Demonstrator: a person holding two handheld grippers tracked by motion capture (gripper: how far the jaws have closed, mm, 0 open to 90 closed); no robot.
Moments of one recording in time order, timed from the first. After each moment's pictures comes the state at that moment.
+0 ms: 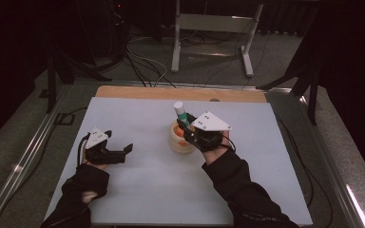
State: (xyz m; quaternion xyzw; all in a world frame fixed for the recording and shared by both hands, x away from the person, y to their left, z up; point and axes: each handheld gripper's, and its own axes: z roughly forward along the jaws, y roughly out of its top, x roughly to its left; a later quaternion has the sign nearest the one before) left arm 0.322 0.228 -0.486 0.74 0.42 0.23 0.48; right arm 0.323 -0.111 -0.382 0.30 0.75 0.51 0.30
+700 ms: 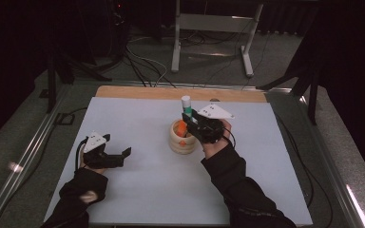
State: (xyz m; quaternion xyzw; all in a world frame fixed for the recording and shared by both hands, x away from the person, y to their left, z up) left arm 0.313 0.232 -0.490 0.74 0.42 0.23 0.48; right arm 0.350 -0.118 -0.392 0.39 0.73 0.50 0.26
